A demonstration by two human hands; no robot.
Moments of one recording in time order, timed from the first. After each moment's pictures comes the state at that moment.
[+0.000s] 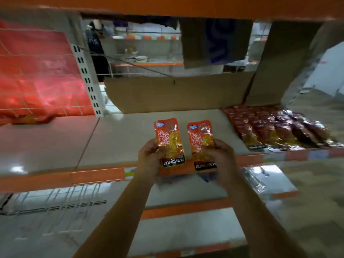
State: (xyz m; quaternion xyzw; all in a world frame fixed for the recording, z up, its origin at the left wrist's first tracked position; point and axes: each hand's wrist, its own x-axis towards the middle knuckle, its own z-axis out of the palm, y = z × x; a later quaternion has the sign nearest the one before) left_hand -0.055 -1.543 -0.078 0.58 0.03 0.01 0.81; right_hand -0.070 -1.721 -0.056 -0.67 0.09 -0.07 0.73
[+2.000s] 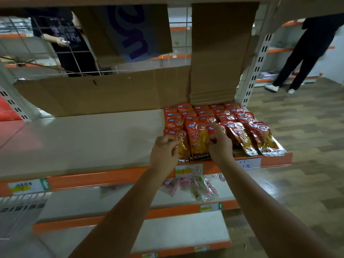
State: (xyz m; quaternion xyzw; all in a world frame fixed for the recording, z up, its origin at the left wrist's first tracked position) left_hand 0.004 -1.850 -0.092 0.94 -0.11 0.13 0.29; right_hand 0.013 -2.020 -0.081 -0.86 0.08 -0.11 0.49
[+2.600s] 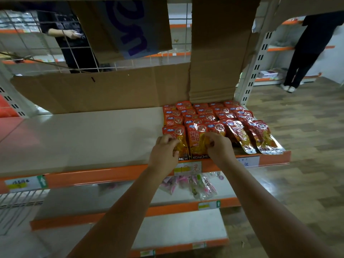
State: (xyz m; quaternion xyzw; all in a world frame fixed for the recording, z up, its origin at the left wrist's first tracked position) left_hand 0.006 -1.850 -0.100 0.95 -0.14 0.09 0.25; right_hand 0.005 -2.028 -0.077 -0.94 0.04 -0.05 0.32
